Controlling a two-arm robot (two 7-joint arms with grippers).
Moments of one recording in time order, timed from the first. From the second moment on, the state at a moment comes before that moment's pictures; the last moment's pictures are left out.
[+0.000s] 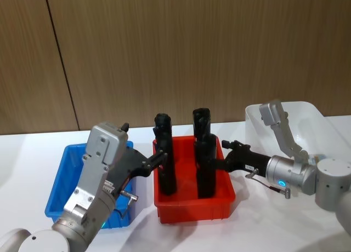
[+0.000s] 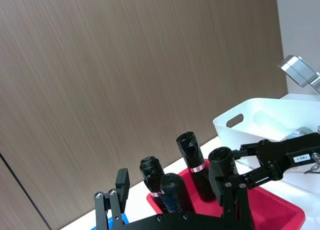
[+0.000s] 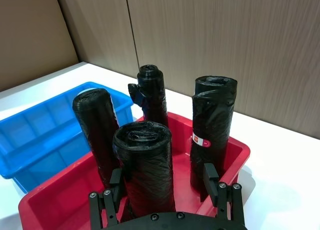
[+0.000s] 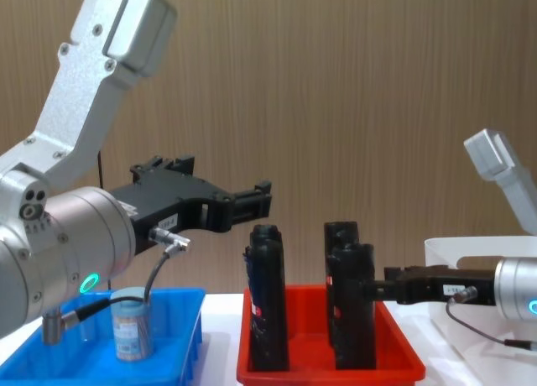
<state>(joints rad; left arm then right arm) -0.24 0.38 0.45 -1.63 -0.20 0.01 -0.01 0.83 0.11 -0.29 -0.41 0.22 -0.13 0.78</state>
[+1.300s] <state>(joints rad) -0.24 0.38 0.45 -1.63 -0.20 0.01 -0.01 0.97 0.06 -0.27 -0.15 0.24 -0.25 0.91</state>
